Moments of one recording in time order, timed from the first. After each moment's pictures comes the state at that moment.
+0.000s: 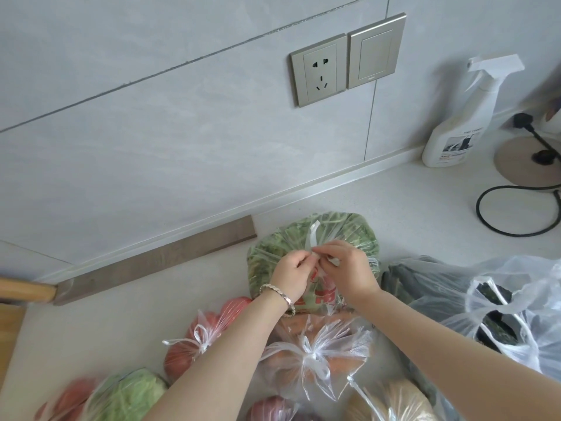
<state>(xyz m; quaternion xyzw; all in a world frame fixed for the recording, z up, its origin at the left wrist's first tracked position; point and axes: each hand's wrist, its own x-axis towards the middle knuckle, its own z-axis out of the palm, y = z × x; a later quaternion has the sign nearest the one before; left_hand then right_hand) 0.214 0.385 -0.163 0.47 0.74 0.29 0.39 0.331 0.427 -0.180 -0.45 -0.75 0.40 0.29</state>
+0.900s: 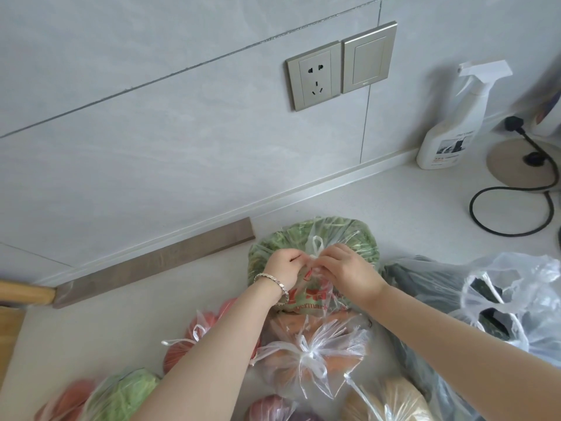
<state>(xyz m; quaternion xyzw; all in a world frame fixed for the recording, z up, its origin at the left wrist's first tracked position) 0.207 0.393 -0.156 0.44 0.77 0.25 0.40 0.350 0.436 -0.190 -0.27 -0.92 0.16 0.25</state>
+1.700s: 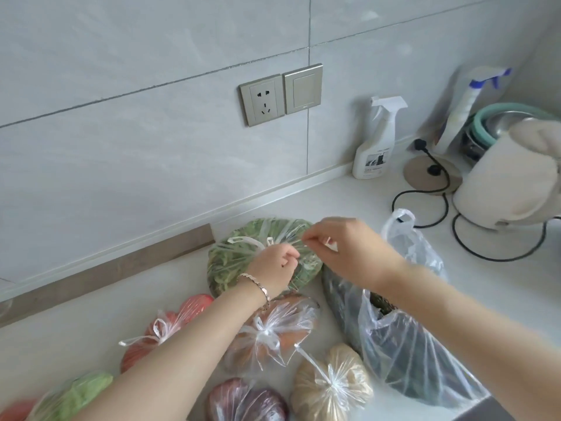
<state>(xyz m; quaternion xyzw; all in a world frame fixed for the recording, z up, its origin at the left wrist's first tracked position) 0.265 0.360 -0.103 0.63 0.71 0.15 0.29 0.422 0.383 -0.033 -0.38 -0.86 0.26 0.22</state>
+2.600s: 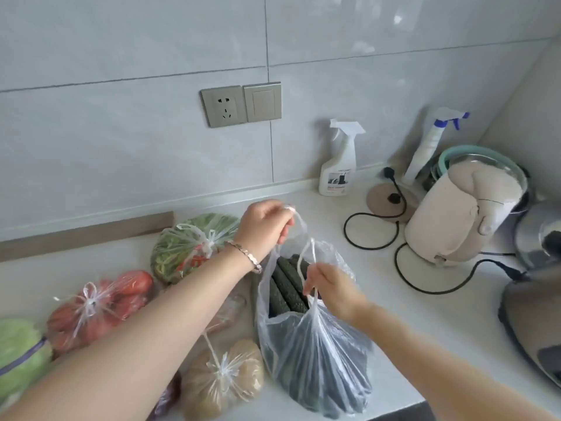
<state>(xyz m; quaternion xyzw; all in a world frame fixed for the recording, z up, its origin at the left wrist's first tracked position) 0.420 0.387 -0.028 0.46 0.66 0.49 0.35 0.572 0.392 -0.091 -0.50 -0.72 0.47 0.09</state>
